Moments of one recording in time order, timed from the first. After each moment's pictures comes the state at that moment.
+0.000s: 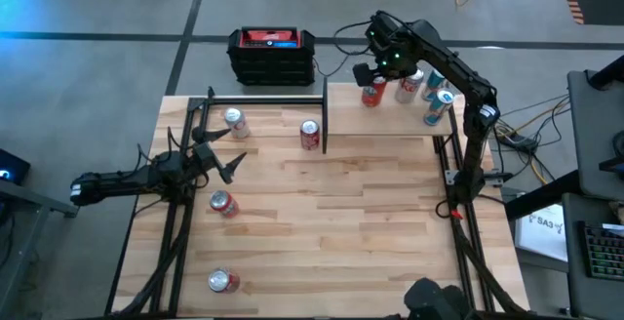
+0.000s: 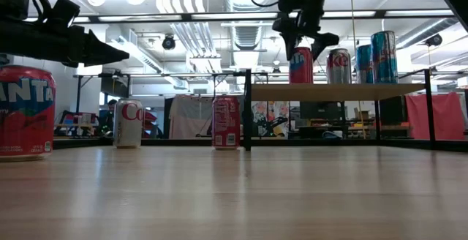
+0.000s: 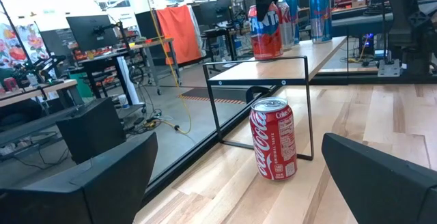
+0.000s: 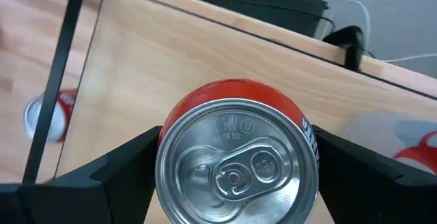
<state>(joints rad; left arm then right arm) 0.09 0.04 0.04 0.04 -0.53 0.21 -0.78 1.89 2.11 -1.43 -0.05 0.45</state>
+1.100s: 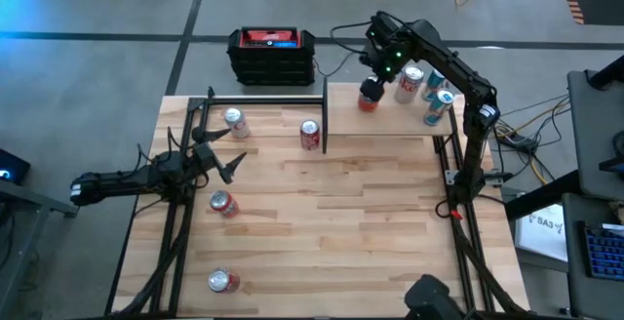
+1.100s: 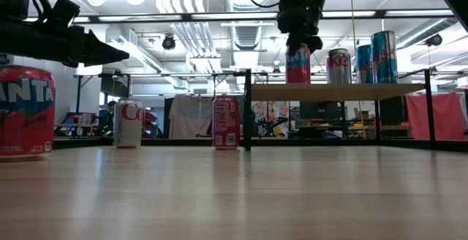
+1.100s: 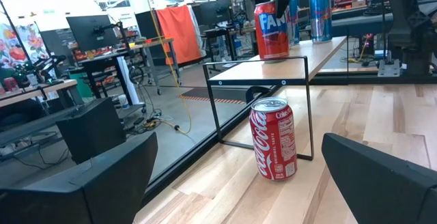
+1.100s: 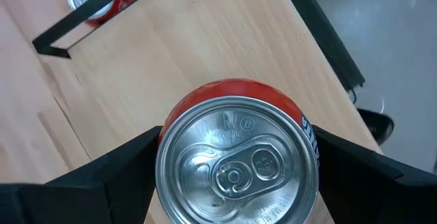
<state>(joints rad) 0.09 0.04 0.04 0.04 -0.53 0.21 -0.79 1.89 2.11 -1.45 -0.22 -0.21</state>
